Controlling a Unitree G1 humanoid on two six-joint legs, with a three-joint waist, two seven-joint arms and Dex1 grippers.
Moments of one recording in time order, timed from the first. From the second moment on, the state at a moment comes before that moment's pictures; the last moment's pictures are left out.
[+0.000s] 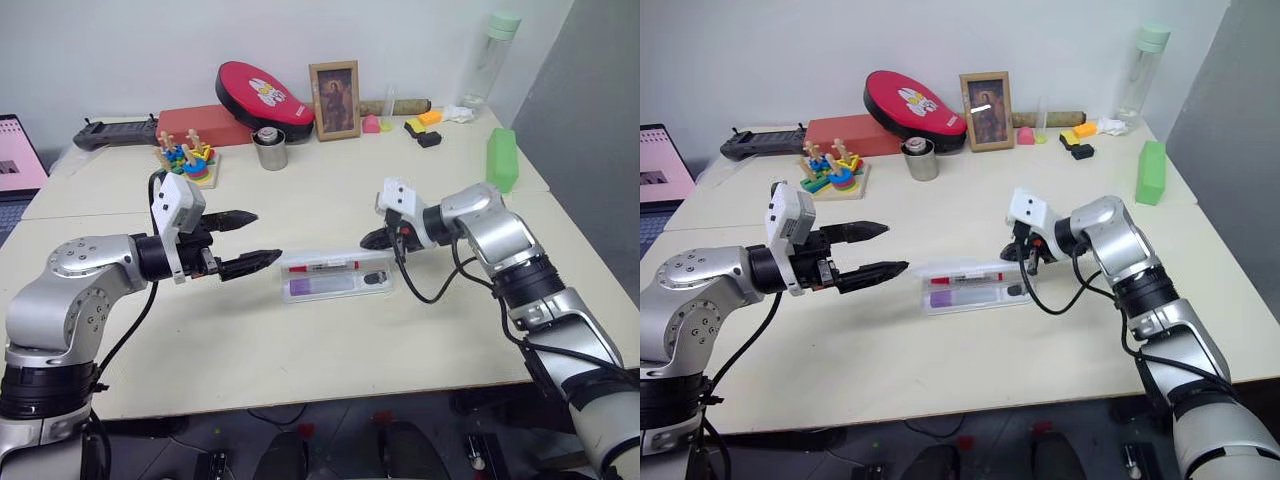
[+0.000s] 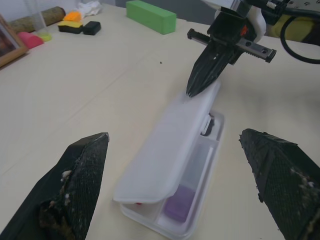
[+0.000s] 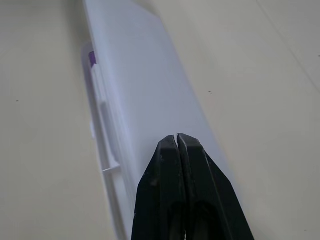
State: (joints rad) left arm -0.38 0.84 0.19 -0.23 -0.61 0.68 -1.04; right arm -0.93 -0.46 0.35 0.33 -0.01 0.49 1.25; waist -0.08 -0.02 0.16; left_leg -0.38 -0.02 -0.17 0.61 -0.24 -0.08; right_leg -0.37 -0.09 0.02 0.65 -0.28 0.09
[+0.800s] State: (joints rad) left arm -0.41 0.82 0.14 -0.15 -0.56 0.65 -1.00; right arm -0.79 -0.41 0.25 0.35 0.07 0.51 1.10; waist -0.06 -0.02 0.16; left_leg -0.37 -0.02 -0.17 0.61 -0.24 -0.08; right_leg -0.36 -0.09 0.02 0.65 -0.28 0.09
